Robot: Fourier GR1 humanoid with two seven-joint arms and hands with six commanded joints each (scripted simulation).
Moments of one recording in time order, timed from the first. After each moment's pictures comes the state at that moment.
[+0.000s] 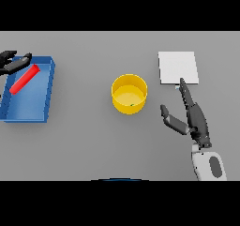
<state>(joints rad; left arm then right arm) -0.55 0.63 -0.14 -1.07 -0.06 -0.09 0.53 0.04 -0.09 0.11 -1.64 0.20 0.00 -0.16</state>
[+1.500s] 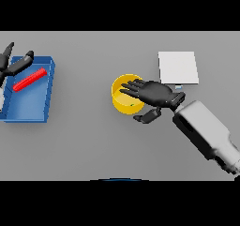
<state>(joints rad) -0.51 0.60 -0.12 -1.14 -0.03 -0.03 0.44 -0.60 -0.39 0.60 -1.24 0.83 0.33 -0.25</state>
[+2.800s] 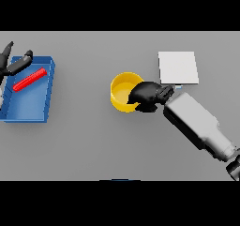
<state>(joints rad) -0.52 0.61 -0.13 -1.13 -0.06 -0.04 0.42 -0.74 -0.34 0.69 -1.07 0.85 0.48 -0.25</state>
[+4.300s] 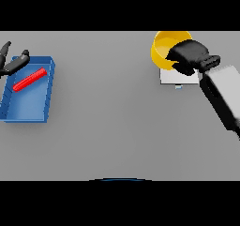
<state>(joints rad) -0.49 0.62 -0.11 -1.21 0.00 -0.04 0.51 -0.84 -0.54 0.48 -1.01 0.80 0.37 -0.12</state>
